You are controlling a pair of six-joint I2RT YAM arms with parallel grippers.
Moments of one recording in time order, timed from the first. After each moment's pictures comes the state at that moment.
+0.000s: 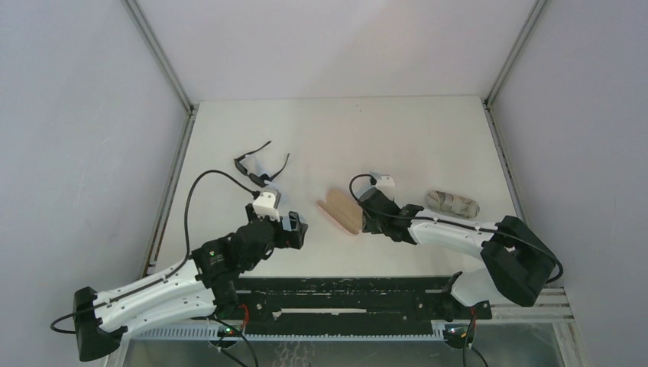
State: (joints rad) left arm -1.04 0.67 0.50 -0.35 -0.54 -0.57; right arm 0.83 1.38 0.70 -0.31 0.36 0.68
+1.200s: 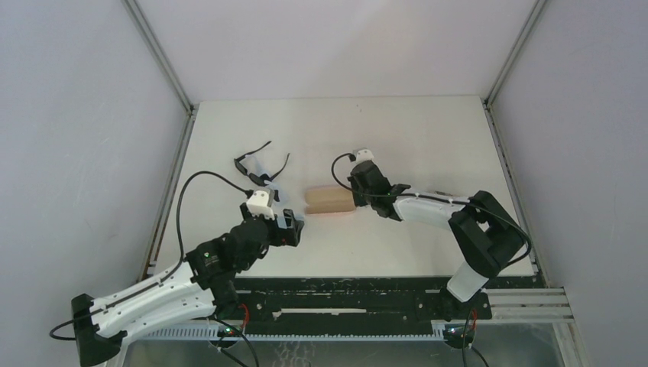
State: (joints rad) left arm -1.02 0.62 0.50 -0.36 -0.55 -0.56; right arm 0.71 1.61 0.86 -0.02 0.23 0.30
